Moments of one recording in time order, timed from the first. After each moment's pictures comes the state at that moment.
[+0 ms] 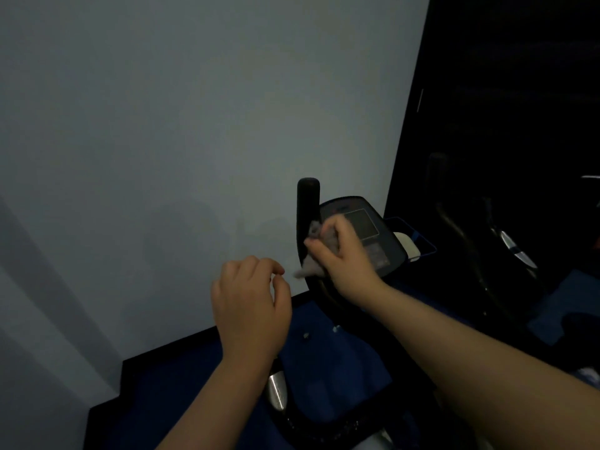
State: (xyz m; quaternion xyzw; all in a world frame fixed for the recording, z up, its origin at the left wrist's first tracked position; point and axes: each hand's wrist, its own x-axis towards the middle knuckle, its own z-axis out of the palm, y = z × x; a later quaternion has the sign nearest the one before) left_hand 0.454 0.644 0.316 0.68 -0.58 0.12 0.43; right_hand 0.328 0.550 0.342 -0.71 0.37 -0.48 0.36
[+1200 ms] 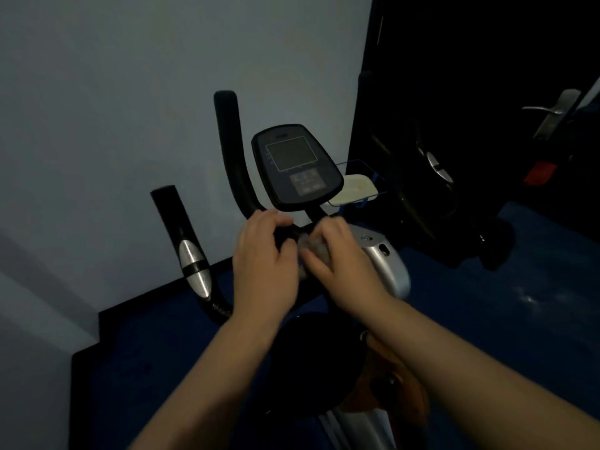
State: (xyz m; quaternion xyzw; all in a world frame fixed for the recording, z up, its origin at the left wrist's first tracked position) left_hand 0.339 0.695 0.303 0.65 -0.56 -0.20 0.48; right_hand 0.212 0.660 0.275 -0.77 0.44 -0.38 0.25
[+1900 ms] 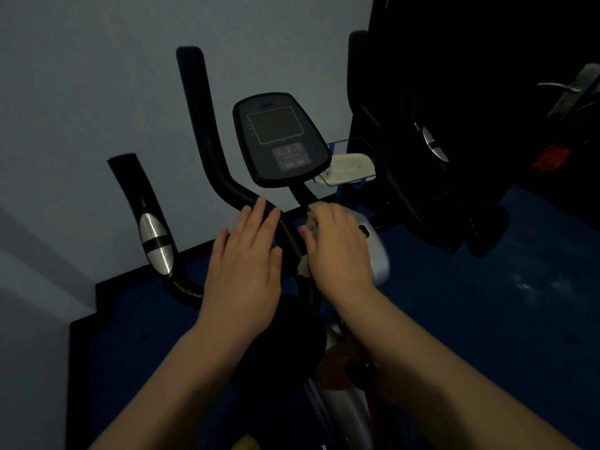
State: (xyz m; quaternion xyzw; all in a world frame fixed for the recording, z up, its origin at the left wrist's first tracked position) left_hand 0.327 0.718 0.278 0.67 -0.70 -0.07 0.25; right_hand 0.197 0.659 0.267 -0.76 0.57 -0.31 0.07
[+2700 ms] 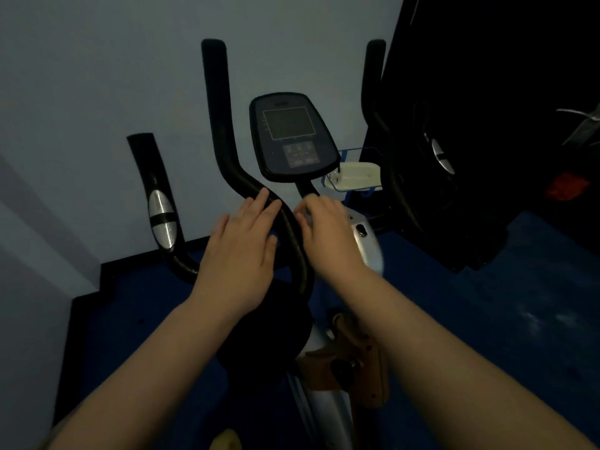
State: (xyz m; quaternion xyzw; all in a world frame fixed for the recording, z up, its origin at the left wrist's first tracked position) left_hand 0.326 0.718 0.278 0.68 -0.69 -0.05 0.24; right_hand 0.193 0.642 0.271 -0.81 0.48 -0.31 0.16
